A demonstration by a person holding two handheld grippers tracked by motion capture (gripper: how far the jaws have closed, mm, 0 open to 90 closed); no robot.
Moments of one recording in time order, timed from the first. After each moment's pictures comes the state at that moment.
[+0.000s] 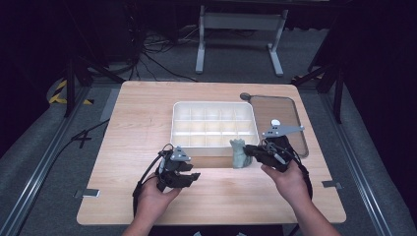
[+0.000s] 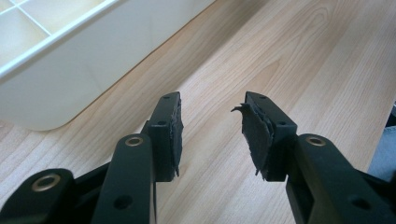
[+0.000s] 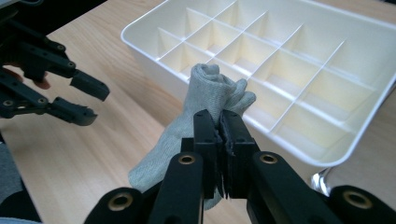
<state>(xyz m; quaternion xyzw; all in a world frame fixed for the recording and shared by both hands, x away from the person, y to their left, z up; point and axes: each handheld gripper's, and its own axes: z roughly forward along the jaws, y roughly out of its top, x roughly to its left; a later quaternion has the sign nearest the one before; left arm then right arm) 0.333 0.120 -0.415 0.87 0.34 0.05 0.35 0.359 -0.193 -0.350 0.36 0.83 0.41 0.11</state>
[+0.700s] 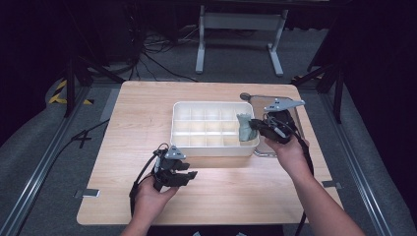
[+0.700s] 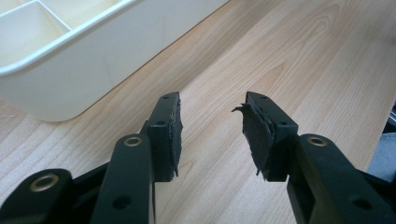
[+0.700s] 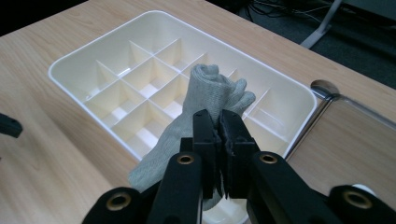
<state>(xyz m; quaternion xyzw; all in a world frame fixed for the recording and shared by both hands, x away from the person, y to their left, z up) 0.334 0.129 -0.414 0.86 0.36 0.05 0.36 0.415 -0.199 -0.326 0.36 0.82 0.40 0.19</state>
